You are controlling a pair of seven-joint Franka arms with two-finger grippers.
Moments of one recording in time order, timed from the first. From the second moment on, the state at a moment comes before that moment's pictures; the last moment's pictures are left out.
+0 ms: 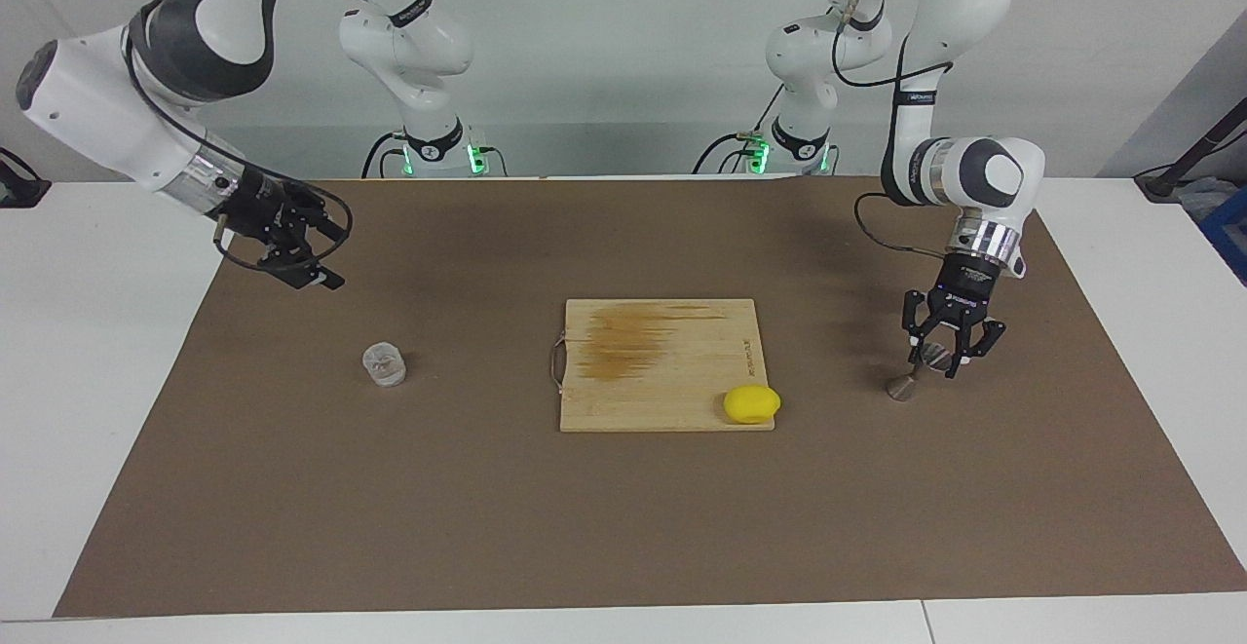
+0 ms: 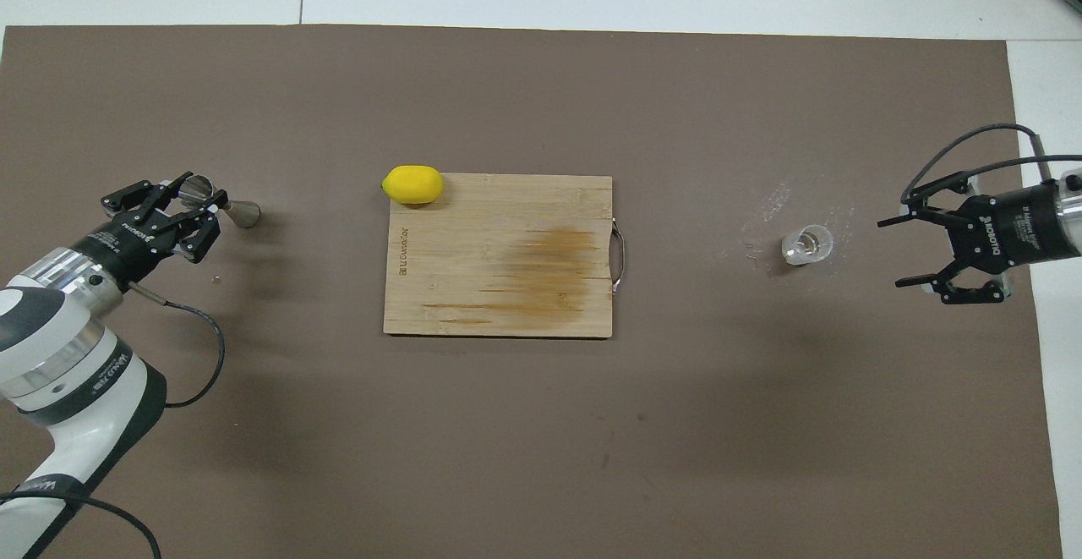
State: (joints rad) left arm 0.21 0.11 -0.14 -2.26 -1.79 2.62 -0.93; right arm -0.26 0.13 0.00 -1.87 0.53 1.76 0.86
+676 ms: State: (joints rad) left arm 0.12 0.06 -0.15 -2.23 -1.79 2.64 -0.93; right arm -0.35 0.34 0.00 -1.89 0.65 1.86 0.85
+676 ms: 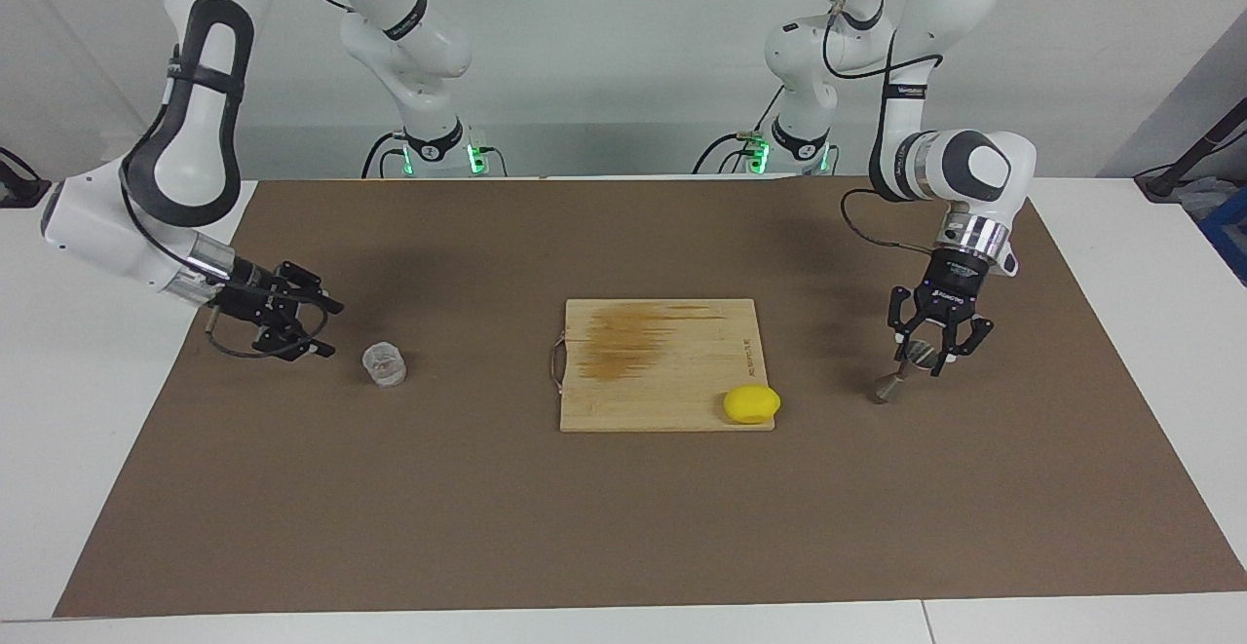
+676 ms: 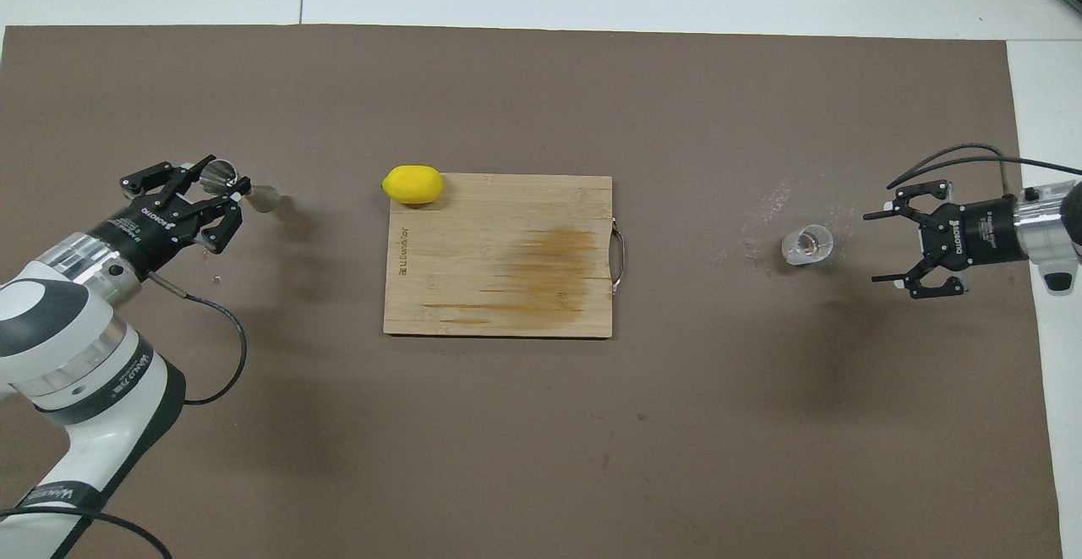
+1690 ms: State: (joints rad) left arm -0.24 0.05 -0.17 -2.09 -1.67 2.55 -1.10; right arm -0.35 0.49 0.02 -1.83 0.71 1.87 0.81
